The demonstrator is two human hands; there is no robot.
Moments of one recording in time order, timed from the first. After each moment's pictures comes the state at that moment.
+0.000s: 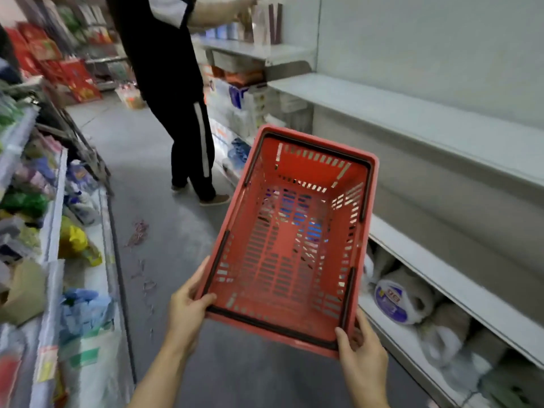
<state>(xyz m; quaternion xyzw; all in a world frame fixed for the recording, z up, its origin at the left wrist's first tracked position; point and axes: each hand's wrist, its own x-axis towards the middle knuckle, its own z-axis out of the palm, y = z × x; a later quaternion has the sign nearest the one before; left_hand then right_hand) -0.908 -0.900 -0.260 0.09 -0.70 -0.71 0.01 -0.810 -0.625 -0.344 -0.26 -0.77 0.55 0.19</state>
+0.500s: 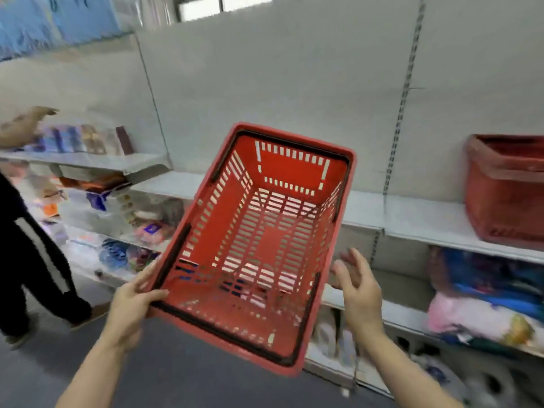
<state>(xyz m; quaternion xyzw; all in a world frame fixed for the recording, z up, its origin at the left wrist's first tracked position) -0.902 -0.801 -0.050 -0.11 -0.70 -0.69 -0.12 -0.659 -0.514 -0.068 -0.28 -0.64 0.55 0.46</state>
